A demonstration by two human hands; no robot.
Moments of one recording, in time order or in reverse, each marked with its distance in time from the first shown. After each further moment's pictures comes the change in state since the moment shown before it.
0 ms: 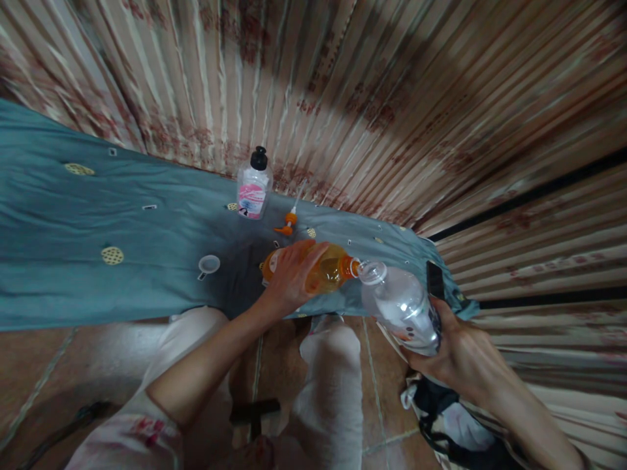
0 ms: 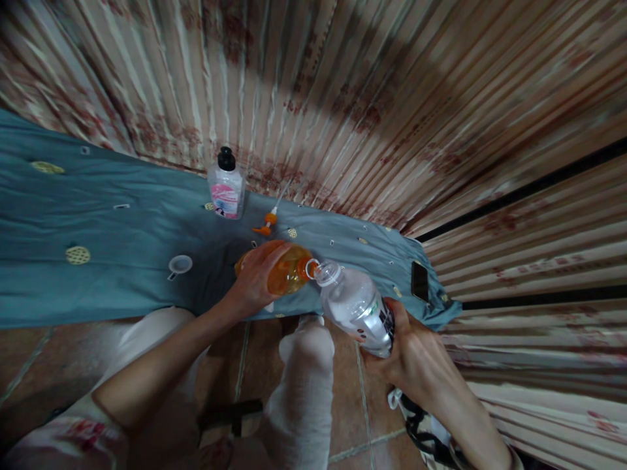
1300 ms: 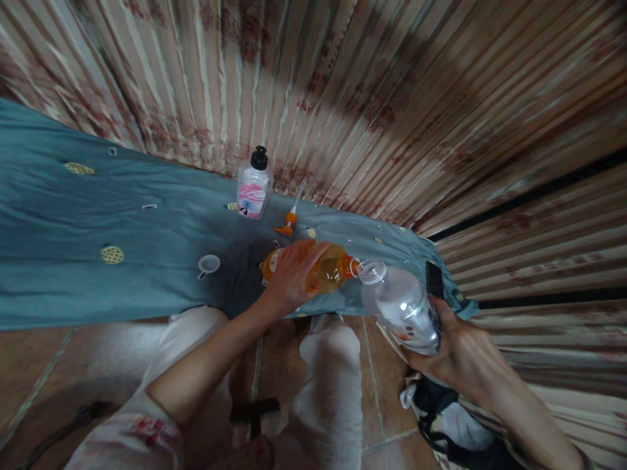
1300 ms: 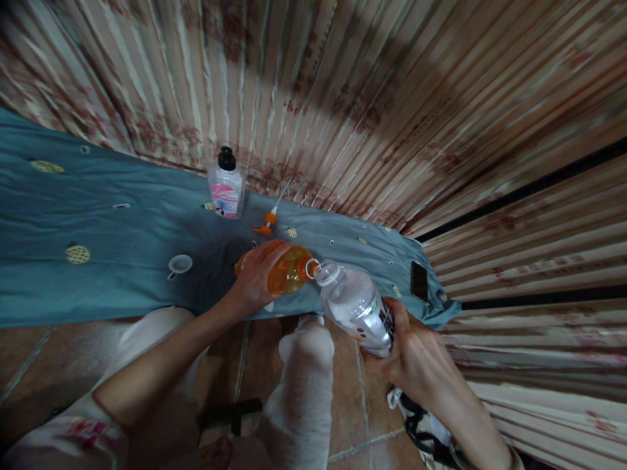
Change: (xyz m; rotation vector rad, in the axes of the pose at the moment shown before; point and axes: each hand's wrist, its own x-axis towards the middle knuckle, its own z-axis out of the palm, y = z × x) left_hand -0.001 -0.001 0.002 0.025 0.025 0.019; right_hand 0.000 0.003 0.003 -0.040 0.019 0.005
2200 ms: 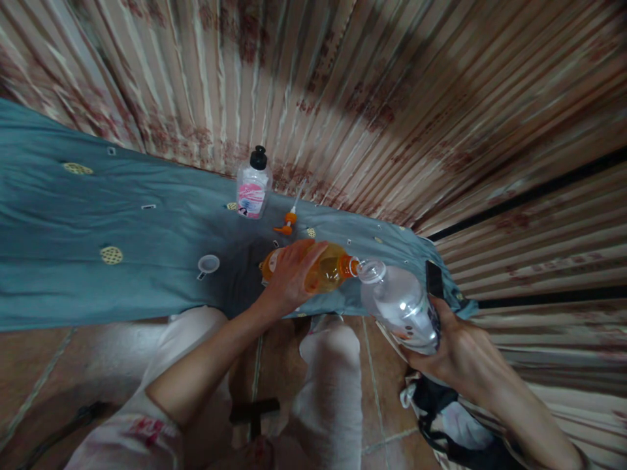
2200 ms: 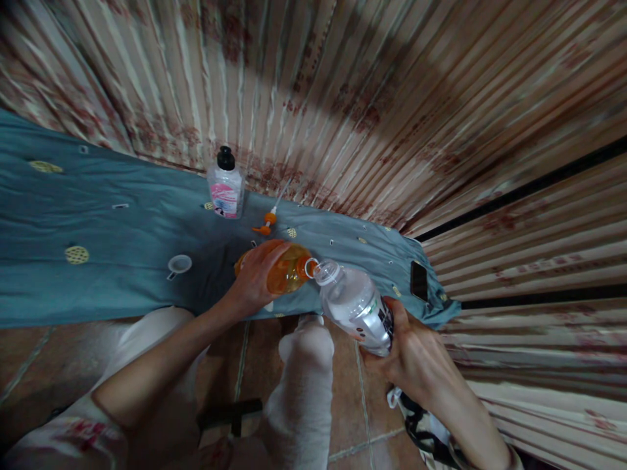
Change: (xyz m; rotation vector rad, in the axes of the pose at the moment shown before) left_hand 0.000 0.000 -0.001 -0.017 -0.012 -0.012; right_hand 0.000 -0.001 -0.001 0.017 -0.016 -0.016
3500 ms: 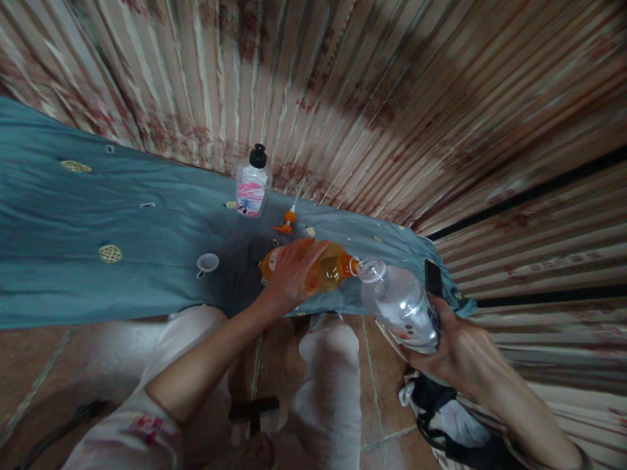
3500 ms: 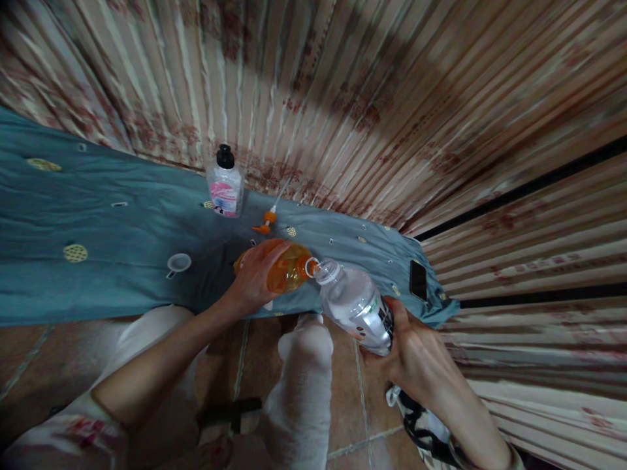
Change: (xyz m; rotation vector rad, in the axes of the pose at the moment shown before) left_hand 0.001 0.002 -0.001 0.006 -0.017 -0.021; right_hand -0.003 0.003 0.000 -0.020 -0.020 0.011
